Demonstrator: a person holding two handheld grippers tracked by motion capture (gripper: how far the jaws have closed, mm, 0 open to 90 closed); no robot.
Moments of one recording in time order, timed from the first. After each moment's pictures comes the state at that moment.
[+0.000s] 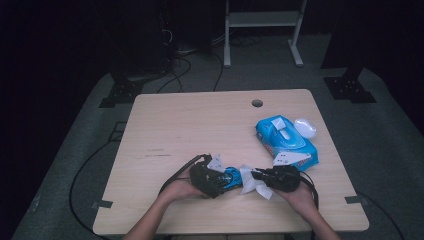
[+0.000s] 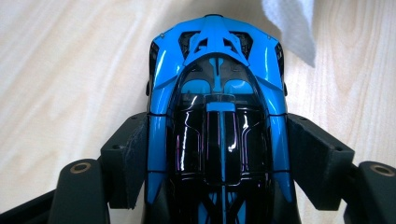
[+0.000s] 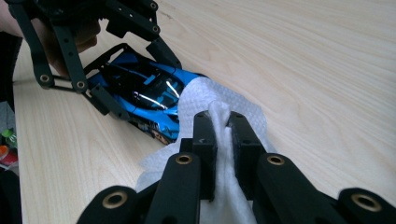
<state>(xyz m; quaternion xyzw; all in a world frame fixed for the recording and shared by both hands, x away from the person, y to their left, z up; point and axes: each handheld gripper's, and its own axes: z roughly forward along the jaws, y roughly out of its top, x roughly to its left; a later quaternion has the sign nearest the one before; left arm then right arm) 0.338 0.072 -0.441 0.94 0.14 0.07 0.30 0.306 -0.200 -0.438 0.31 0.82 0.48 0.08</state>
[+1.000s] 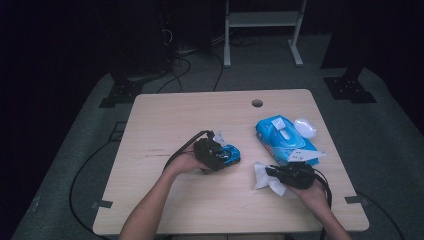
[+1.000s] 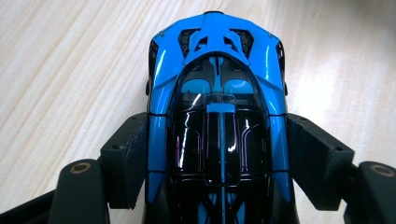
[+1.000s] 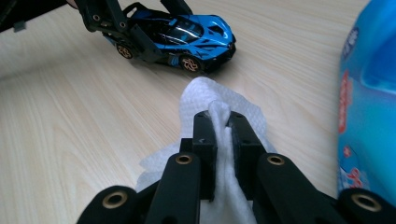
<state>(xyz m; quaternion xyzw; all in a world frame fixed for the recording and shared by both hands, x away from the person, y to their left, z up) 0.413 0.062 -0.439 0.95 0.17 0.08 0.27 0.313 -0.240 -0.444 0.36 0.81 0.46 0.10</state>
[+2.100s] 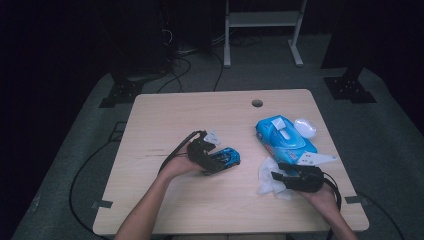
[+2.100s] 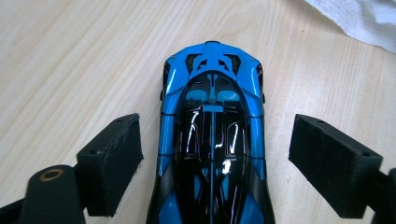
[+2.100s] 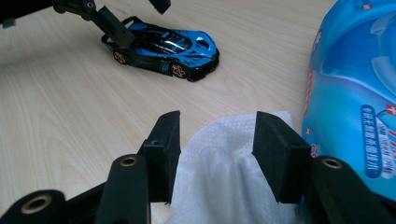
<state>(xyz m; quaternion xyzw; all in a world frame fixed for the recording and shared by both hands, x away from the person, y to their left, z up) 0.402 0.084 -0.429 0.92 0.18 0.09 0.32 0.304 -0.261 -0.446 0.35 0.80 0.47 0.13</state>
